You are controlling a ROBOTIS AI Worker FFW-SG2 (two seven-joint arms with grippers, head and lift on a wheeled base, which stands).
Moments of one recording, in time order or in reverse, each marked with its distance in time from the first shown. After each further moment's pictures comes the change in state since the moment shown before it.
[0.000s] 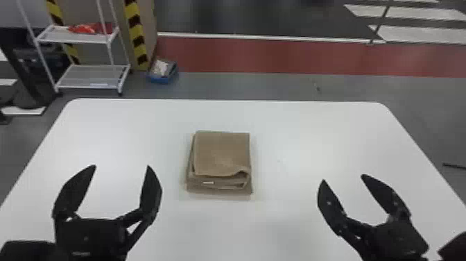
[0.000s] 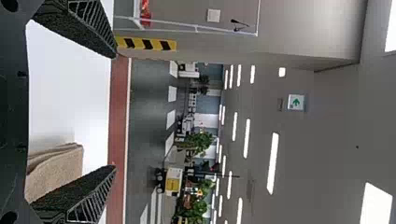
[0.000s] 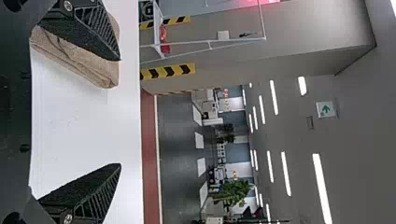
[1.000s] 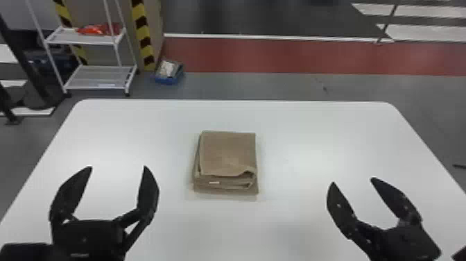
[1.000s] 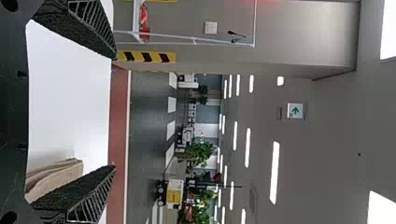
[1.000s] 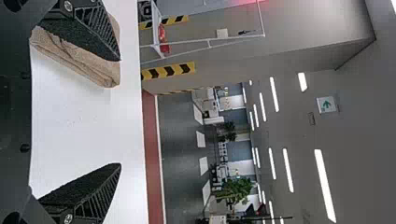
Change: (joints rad) left arm 0.022 0.000 0.022 -0.014 -0.011 -0.006 0.027; right arm 0.008 -0.002 -0.009 0.005 -0.028 -0.001 0.001
